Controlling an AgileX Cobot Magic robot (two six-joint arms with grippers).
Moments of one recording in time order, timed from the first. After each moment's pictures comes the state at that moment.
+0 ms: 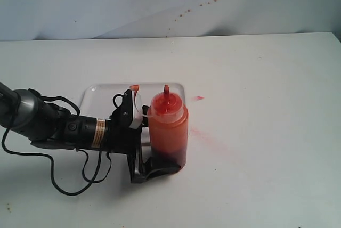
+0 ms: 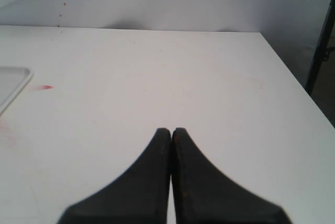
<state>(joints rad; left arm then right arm) -0.33 2.22 -0.92 1.28 -0.99 -0.41 0.03 0.00 0.00 -0.12 0.34 0.08</state>
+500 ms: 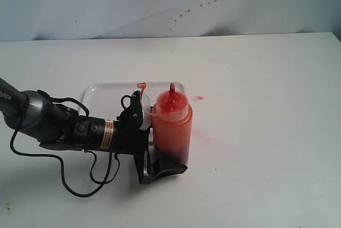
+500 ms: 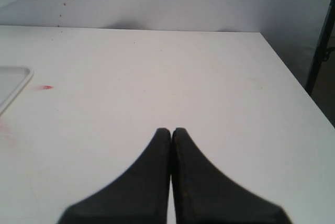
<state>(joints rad) -0.38 2.22 -0.93 1.23 -0.93 -0.41 0.03 0.00 0.00 -0.12 0.34 0.08</state>
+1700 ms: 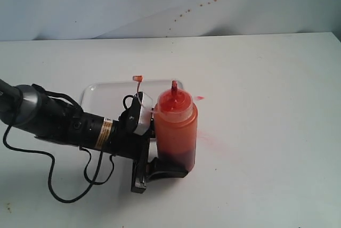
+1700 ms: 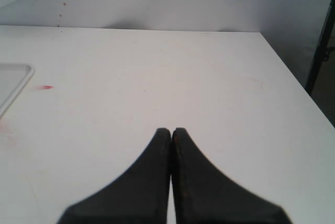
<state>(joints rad) -0.38 2.17 -0.93 1.42 -1.04 -0.46 0.03 0.00 0.00 -0.12 0.34 0.08</state>
